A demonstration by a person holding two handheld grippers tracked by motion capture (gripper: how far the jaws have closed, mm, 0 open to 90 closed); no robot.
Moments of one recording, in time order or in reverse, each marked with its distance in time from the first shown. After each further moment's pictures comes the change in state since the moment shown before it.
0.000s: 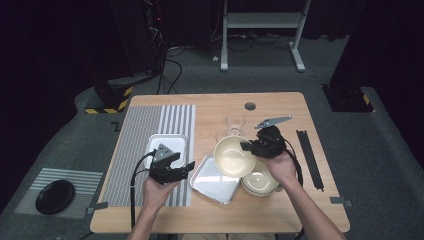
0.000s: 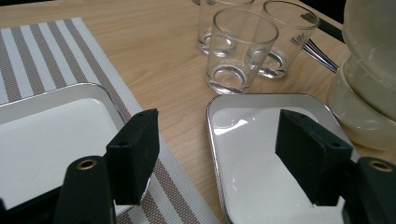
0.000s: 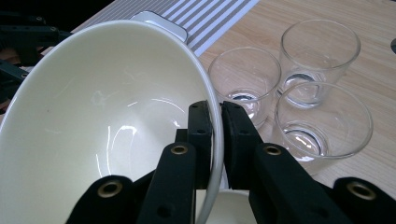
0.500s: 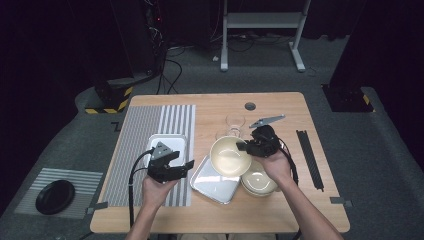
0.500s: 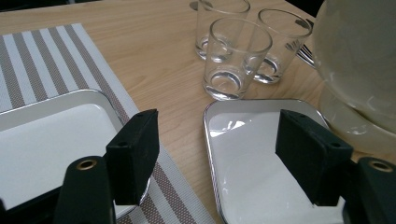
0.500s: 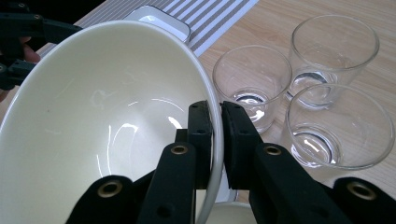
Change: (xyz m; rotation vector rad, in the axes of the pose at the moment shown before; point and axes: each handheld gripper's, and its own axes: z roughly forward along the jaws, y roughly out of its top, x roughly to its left) left arm -0.001 0.009 -0.008 -0.007 -0.013 0.003; right arm 0.003 0.004 0.015 0.014 0.000 -0.001
